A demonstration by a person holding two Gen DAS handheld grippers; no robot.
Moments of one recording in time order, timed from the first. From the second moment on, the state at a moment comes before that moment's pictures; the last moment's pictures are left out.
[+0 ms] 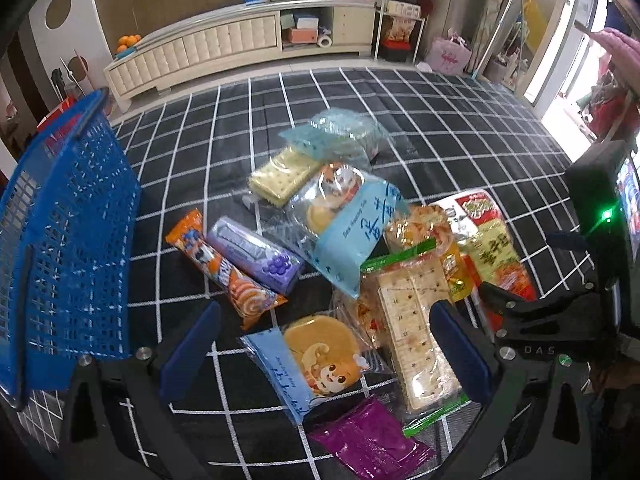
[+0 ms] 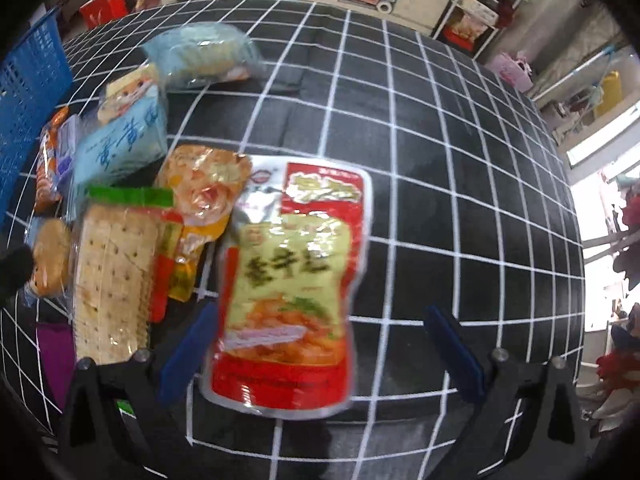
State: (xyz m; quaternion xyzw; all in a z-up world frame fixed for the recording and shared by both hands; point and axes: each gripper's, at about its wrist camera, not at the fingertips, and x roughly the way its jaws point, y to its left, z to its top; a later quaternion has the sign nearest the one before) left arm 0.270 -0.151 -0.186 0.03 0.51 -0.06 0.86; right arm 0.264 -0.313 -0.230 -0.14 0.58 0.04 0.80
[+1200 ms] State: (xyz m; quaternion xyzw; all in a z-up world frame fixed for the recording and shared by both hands) left arm 0.246 -0.225 -0.214 0.10 0.56 -0.05 0.82; right arm 0.230 -0.363 -0.201 -0.04 0.51 0.07 0.85
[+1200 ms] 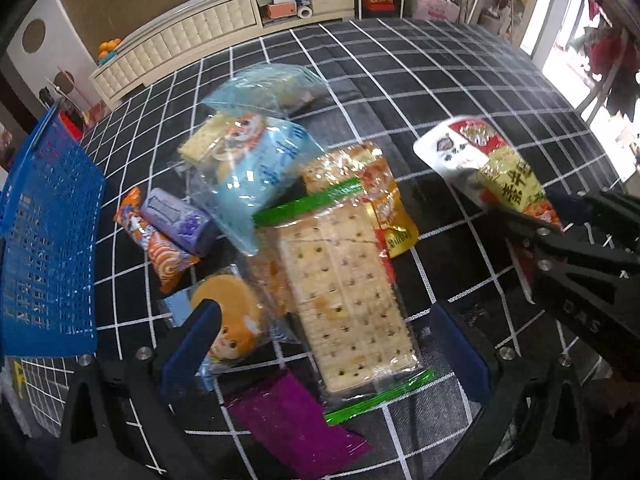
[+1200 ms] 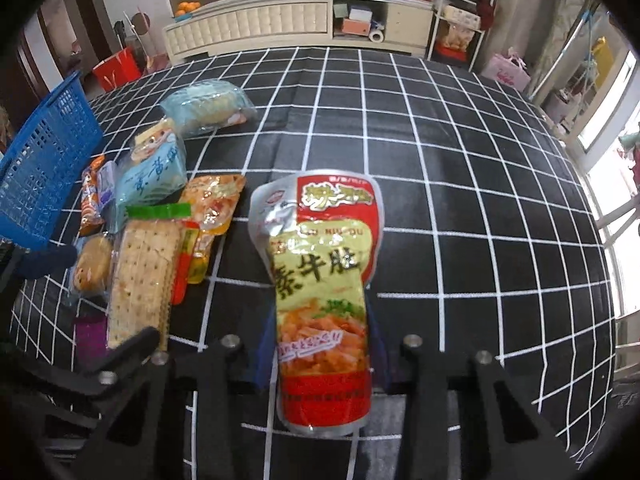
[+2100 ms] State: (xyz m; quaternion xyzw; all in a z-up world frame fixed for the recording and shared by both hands) left arm 0.231 -0.238 -0.223 0.08 0.56 -0.09 0.82; right arm 0.227 -0.368 -0.195 -0.01 0.50 0.10 0.86
